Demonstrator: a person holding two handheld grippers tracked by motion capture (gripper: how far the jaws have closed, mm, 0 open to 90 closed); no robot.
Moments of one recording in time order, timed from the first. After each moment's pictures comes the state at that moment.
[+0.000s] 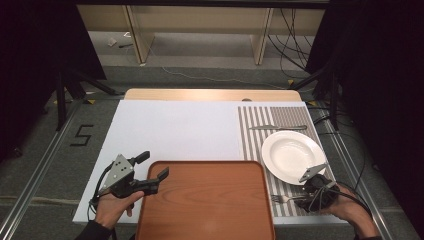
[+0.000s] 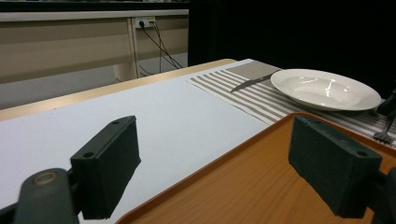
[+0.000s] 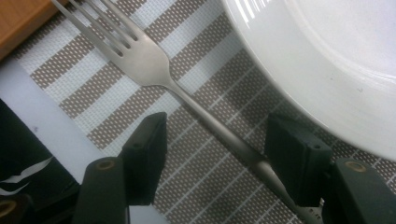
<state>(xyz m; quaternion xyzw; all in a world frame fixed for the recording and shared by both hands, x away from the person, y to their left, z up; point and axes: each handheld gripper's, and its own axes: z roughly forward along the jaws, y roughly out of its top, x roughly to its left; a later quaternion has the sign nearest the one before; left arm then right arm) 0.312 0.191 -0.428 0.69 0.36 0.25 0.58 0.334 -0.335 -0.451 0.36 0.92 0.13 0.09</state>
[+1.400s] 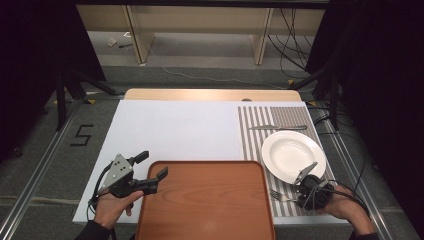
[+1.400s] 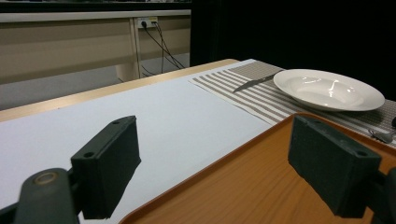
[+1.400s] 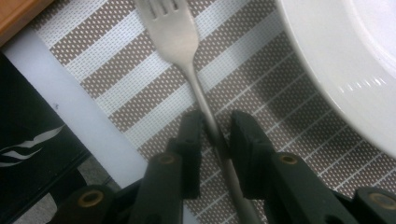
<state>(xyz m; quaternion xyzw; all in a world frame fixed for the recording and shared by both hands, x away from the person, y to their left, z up) 0.312 0.193 -0.428 0.69 0.36 0.25 0.58 0.336 -0.319 -0.449 0.33 0.94 0.07 0.05</state>
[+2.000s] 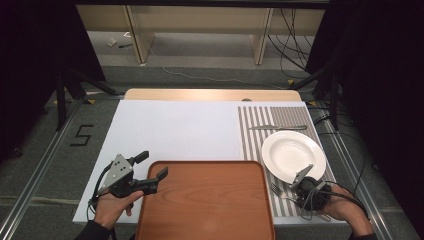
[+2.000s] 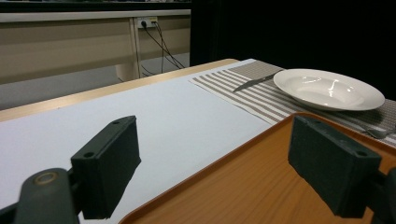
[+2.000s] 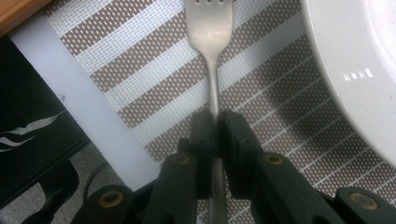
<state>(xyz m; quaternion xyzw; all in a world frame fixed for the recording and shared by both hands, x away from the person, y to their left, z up) 0.312 0.193 -0.428 0.69 0.36 0.25 0.58 0.332 -0.312 -0.449 0.29 0.95 0.06 0.06</state>
